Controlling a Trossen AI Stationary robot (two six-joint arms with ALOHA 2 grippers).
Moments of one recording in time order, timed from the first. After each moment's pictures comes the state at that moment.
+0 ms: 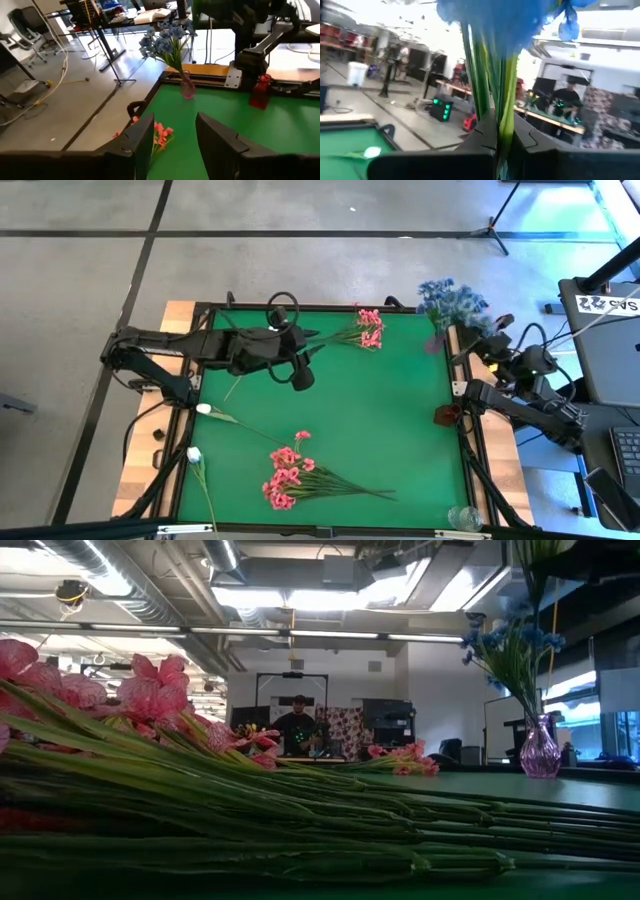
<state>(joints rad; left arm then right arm) -0.09 1.44 1.49 -0.45 -0.60 0.01 -0.41 0.00 0.43 -0.10 0.37 -0.40</state>
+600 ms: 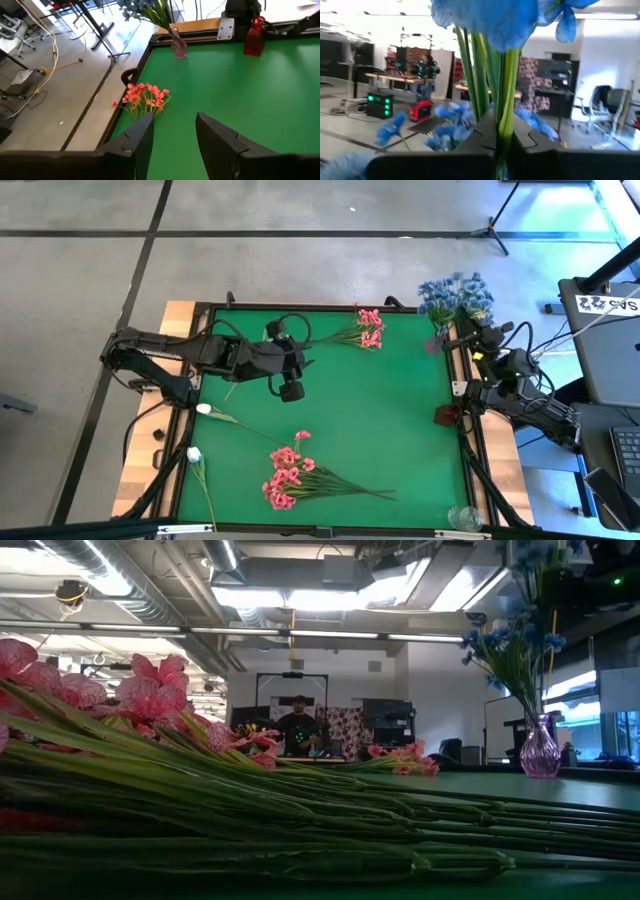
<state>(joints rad) -0.13 1.44 1.49 -0.68 -0.59 0.01 -0.41 0.00 0.27 0.11 0.76 -0.36</state>
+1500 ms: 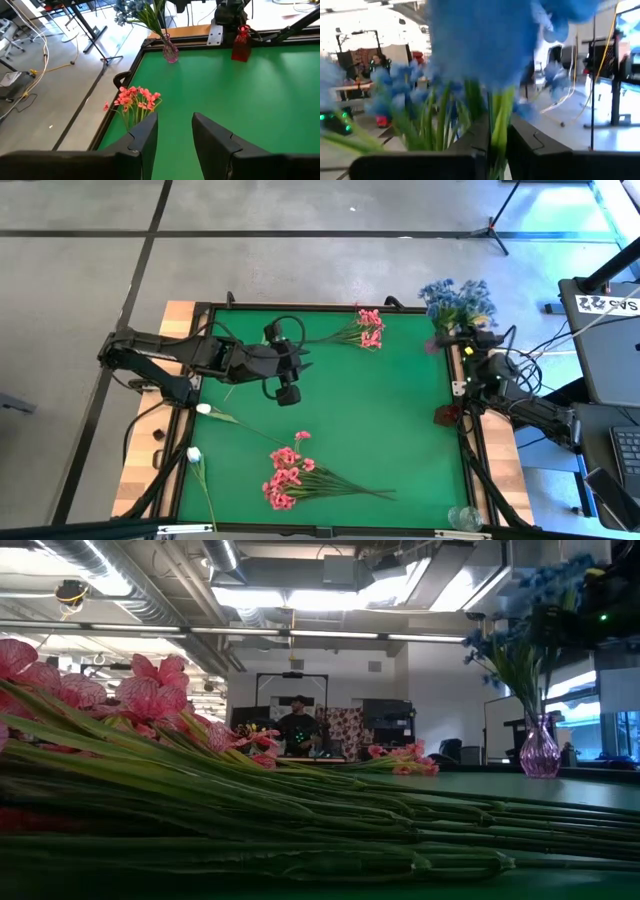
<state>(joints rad) -0.16 1.42 1.49 -0.68 -0.58 -0.02 -0.41 0.00 0.09 0.25 1.03 -0.15</state>
